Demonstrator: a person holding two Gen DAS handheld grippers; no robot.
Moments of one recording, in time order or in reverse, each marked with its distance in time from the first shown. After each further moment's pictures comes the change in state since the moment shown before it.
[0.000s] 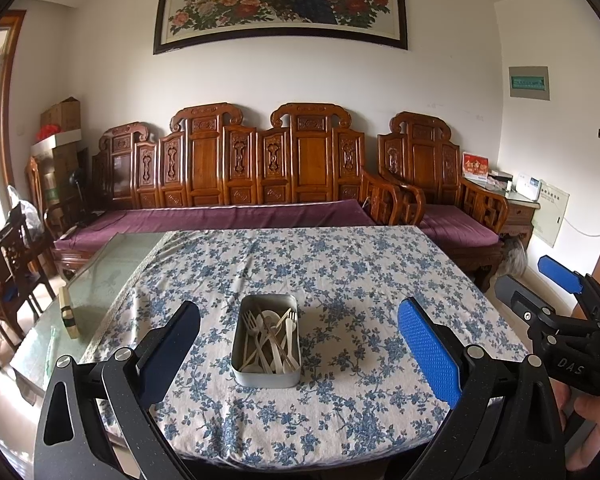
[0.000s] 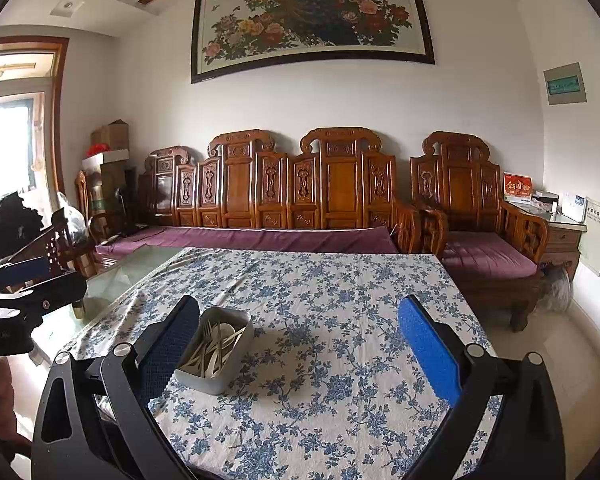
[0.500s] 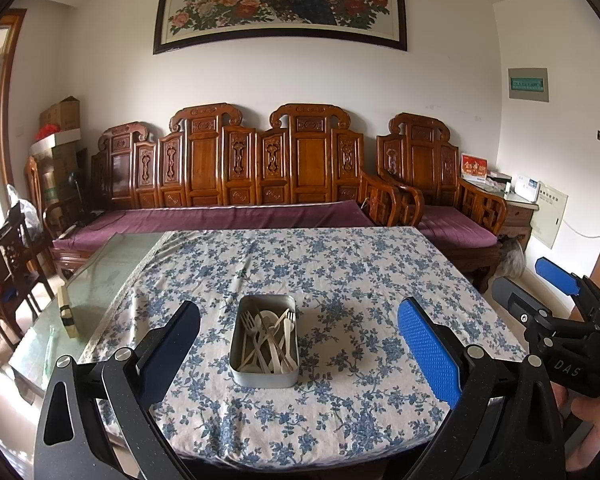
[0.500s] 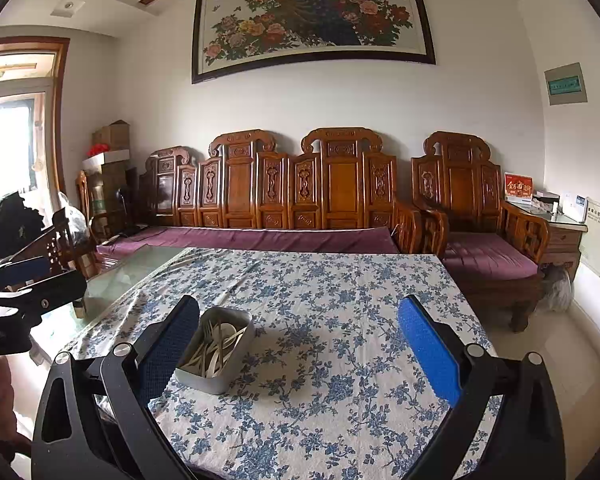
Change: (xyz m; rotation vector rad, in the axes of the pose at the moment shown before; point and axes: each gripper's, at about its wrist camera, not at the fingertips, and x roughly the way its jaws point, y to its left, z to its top) left arm -0.002 0.000 -0.001 -0.001 0.000 -0.006; right arm 0.001 0.000 0.000 0.000 0.000 0.001
